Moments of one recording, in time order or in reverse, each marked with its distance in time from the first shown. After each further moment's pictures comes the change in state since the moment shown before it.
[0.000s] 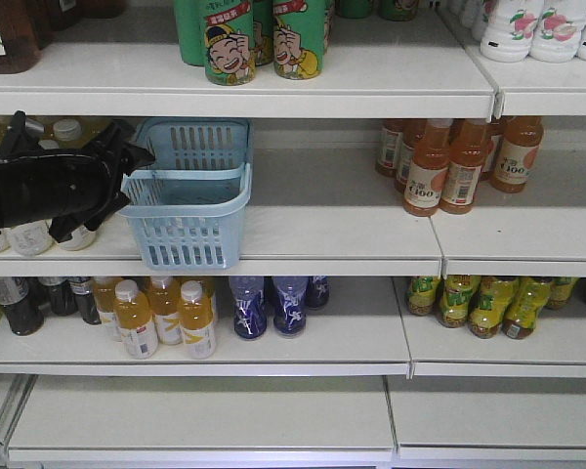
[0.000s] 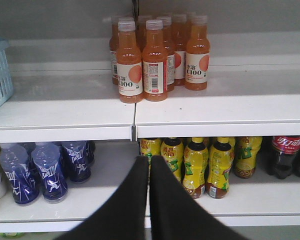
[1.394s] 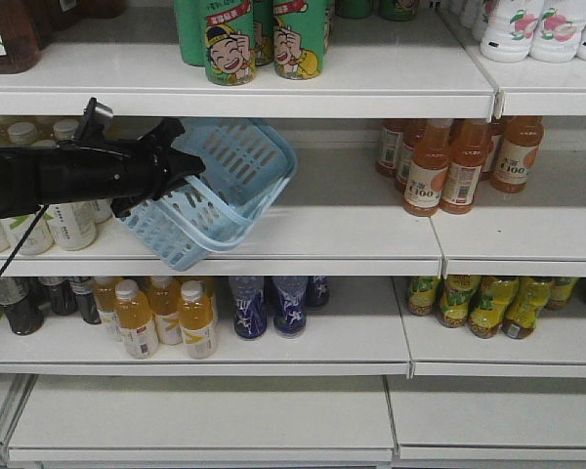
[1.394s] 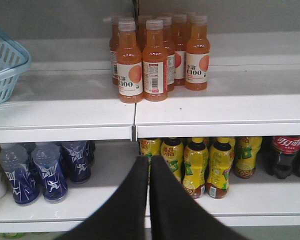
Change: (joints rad) left arm 0.000 0.232 -0.265 0.130 0.370 0.046; right arm 0.000 0.000 0.000 0.000 0.000 0.000
